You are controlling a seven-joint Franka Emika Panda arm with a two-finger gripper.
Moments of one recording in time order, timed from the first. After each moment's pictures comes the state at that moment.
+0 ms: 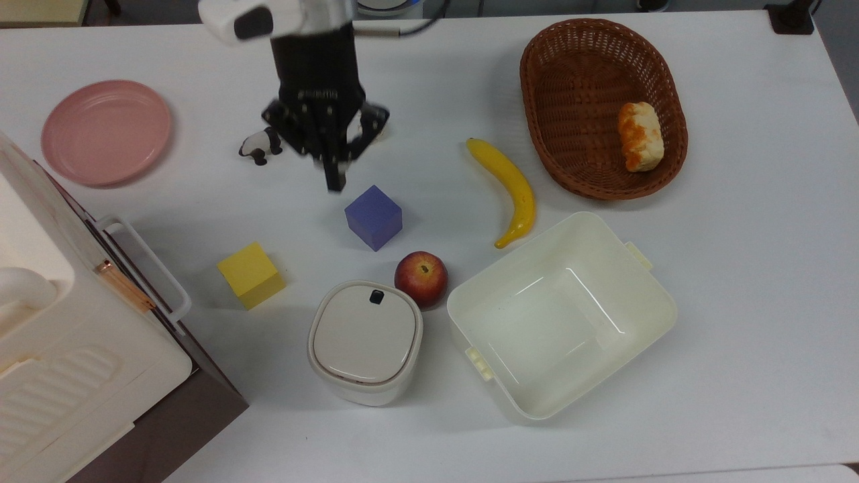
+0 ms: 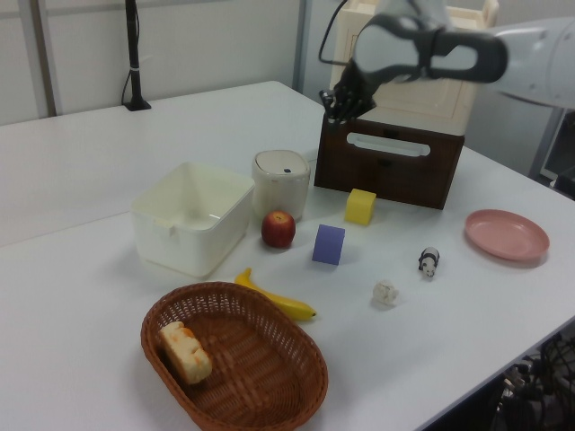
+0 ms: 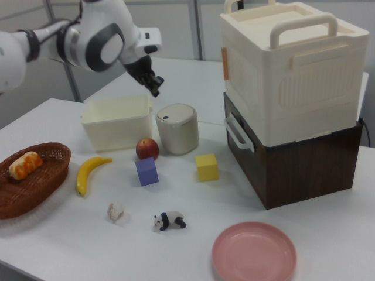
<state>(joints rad) 0.06 0.22 -0.08 -1.61 0.09 2.29 0.15</state>
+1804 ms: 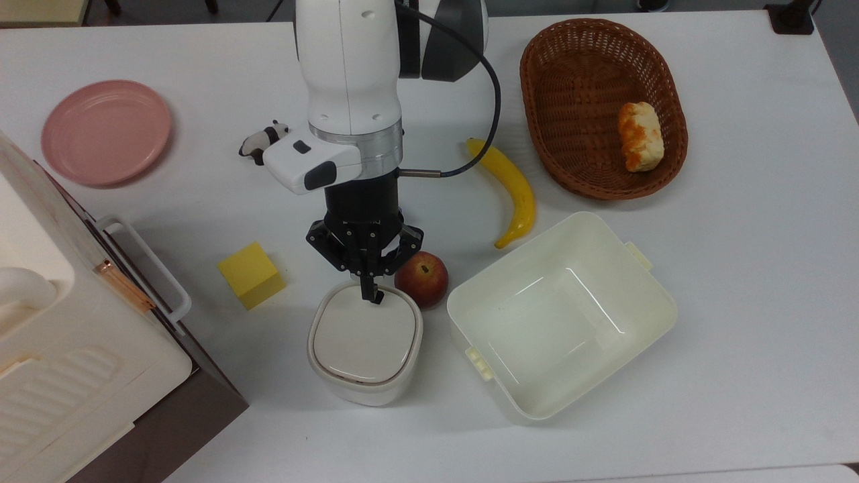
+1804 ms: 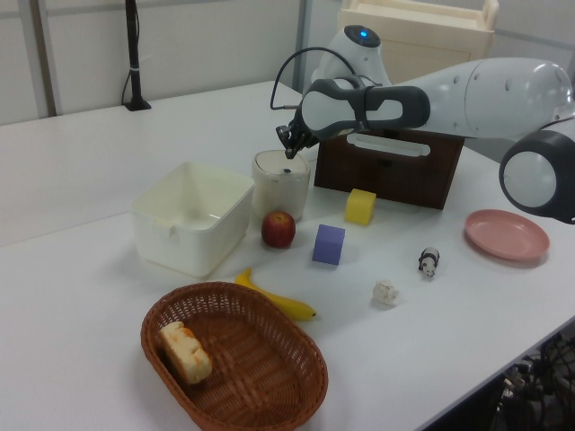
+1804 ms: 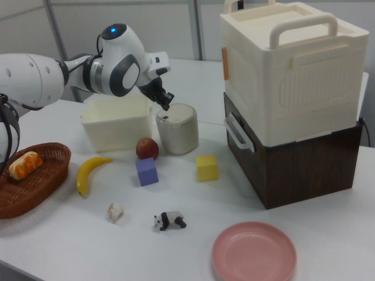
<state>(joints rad) 0.10 0.50 -0.07 -1.45 0.04 2.45 0.15</state>
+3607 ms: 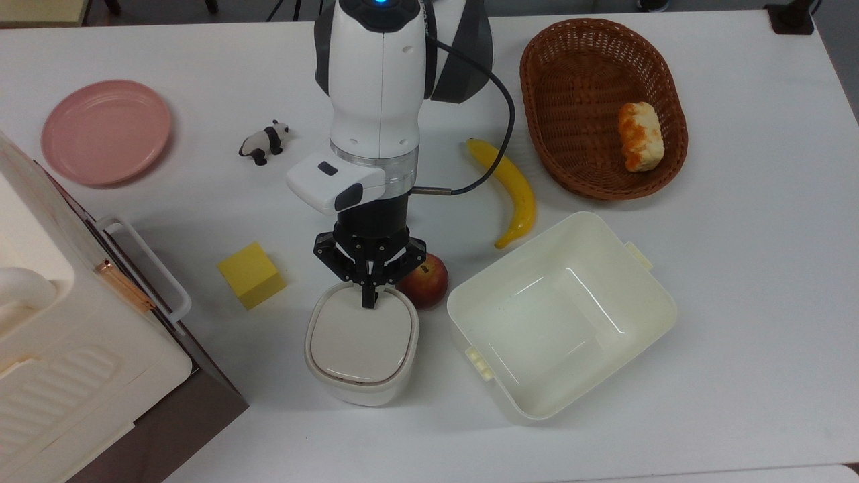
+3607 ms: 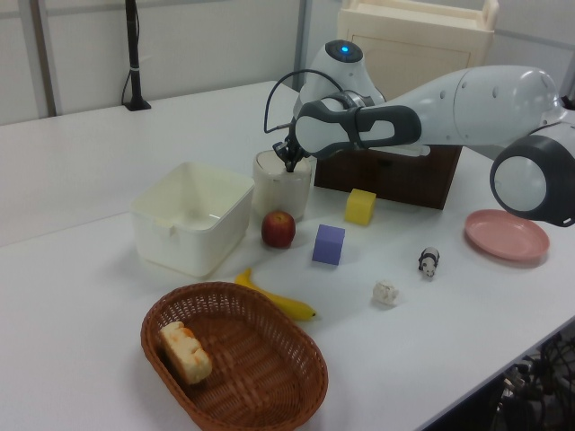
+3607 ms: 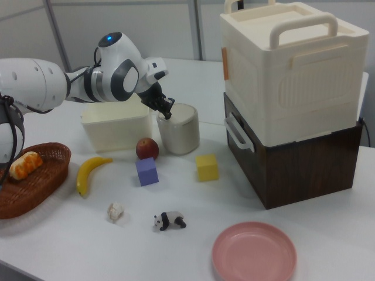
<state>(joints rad) 0.11 0.53 -0.07 -1.45 -0.11 2.45 0.15</state>
